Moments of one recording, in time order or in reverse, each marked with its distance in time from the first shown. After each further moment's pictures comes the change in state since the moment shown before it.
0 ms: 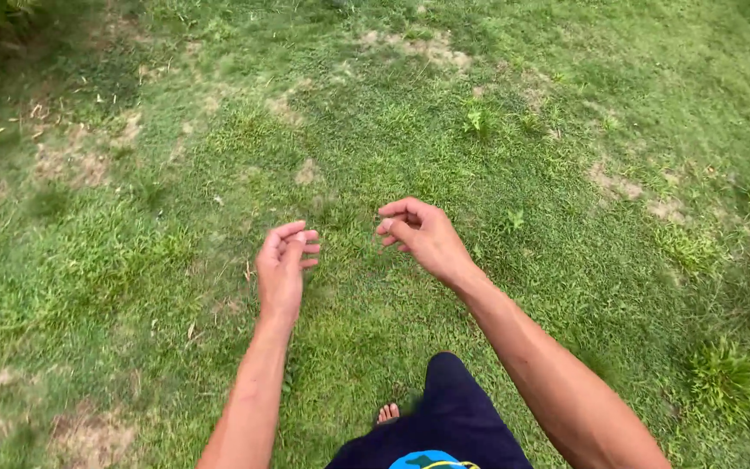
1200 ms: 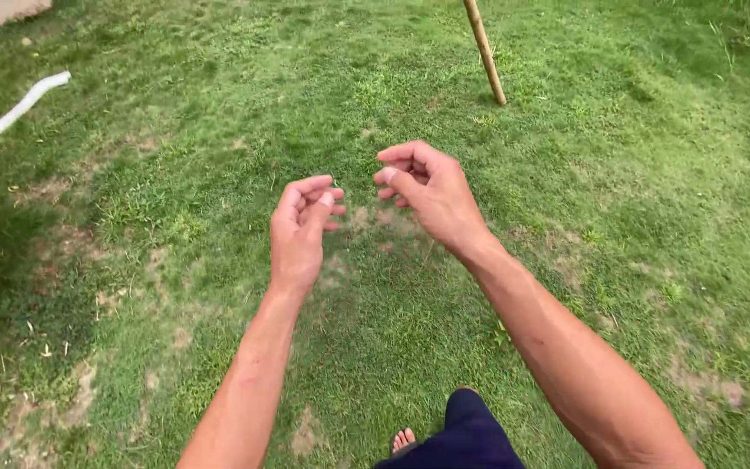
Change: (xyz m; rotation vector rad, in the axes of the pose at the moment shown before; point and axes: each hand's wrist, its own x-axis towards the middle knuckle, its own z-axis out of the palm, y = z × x) left_hand 0.999 0.154 0.420 0.088 -0.339 0.255; right_hand 0.941 -0.269 -0.395 0.095 0.205 -0.425
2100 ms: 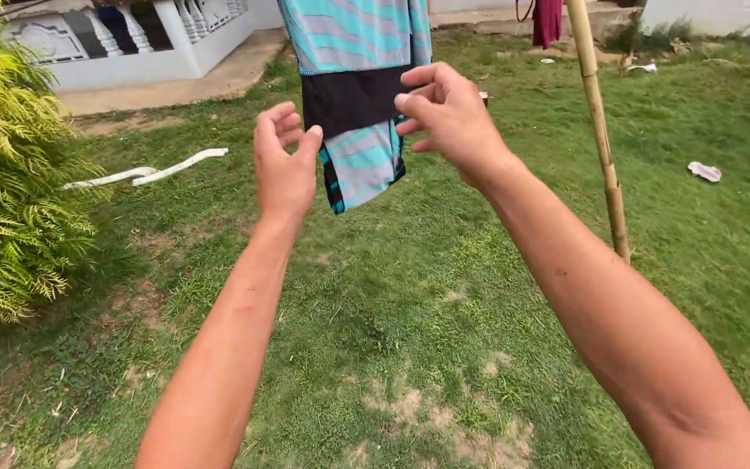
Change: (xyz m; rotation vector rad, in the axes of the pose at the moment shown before) left_hand 0.609 0.012 -0.111 0.493 0.712 0.563; right_hand 0.672 -0.015 -0.006 -0.084 -0.277 -0.252
